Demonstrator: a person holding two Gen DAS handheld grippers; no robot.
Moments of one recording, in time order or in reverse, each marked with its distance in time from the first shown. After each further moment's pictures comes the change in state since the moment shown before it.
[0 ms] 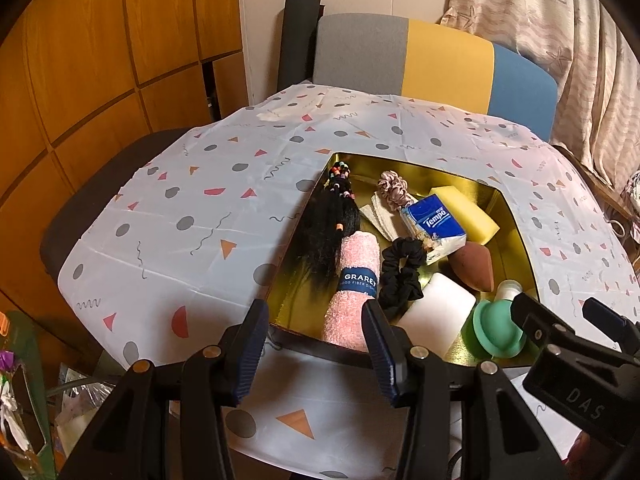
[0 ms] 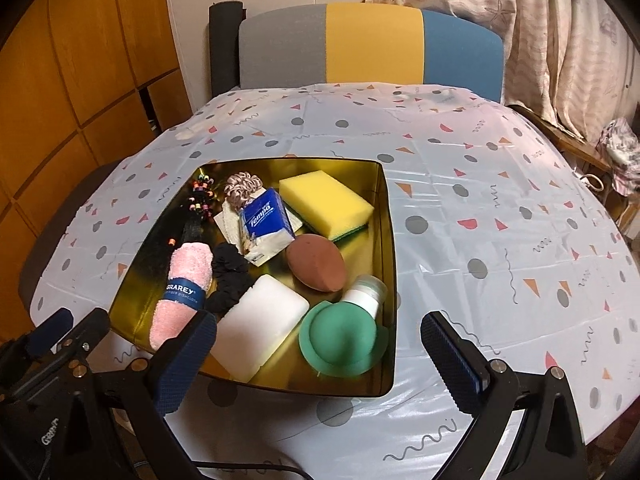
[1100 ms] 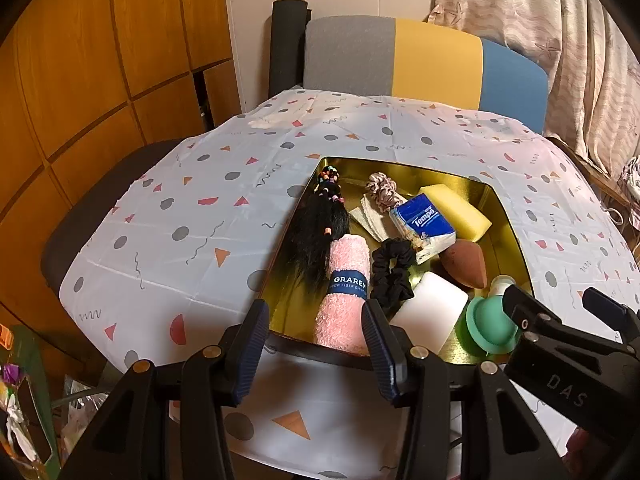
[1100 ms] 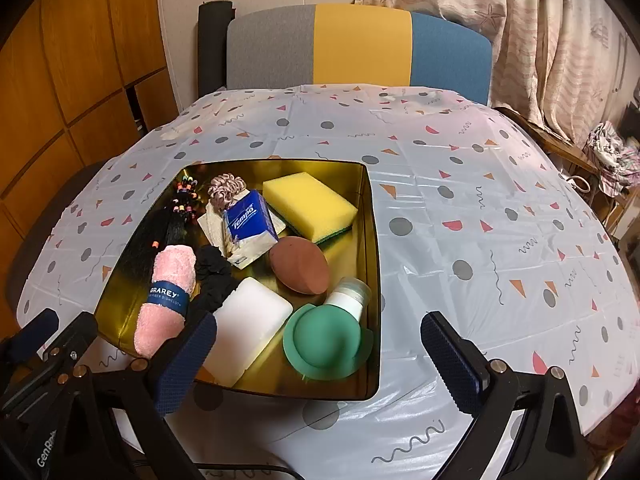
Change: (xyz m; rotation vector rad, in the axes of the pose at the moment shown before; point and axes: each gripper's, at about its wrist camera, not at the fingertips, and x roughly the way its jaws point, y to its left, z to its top) left arm -0.005 -0.010 0.001 0.045 -0.018 -0.002; right arm 0.002 -0.002 0.002 0.005 -0.003 -0.056
